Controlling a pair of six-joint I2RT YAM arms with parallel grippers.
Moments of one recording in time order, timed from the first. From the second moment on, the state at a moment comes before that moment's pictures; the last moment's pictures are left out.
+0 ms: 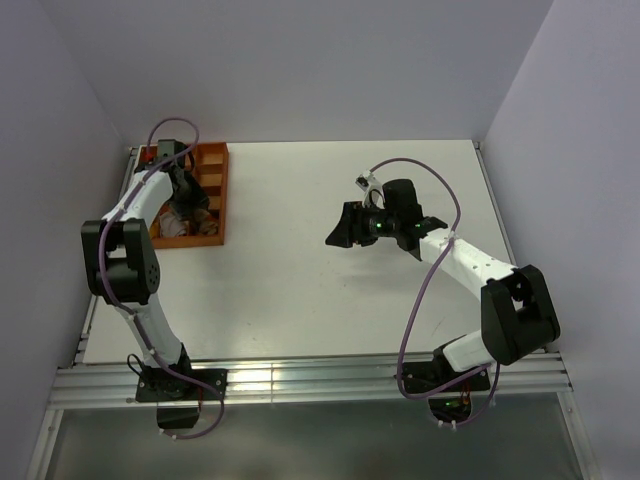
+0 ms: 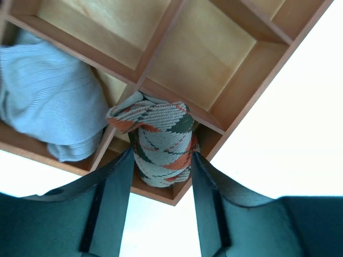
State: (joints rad) left arm 0.01 1.89 1.51 -0.73 -0.08 -0.62; right arm 0.39 1.43 0.90 -0.09 -0.61 0.39
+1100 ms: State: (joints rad) left arm 0.02 1.98 1.47 -0.61 -0.05 -0.62; right arm 0.39 1.43 0.90 -0.09 -0.61 0.39
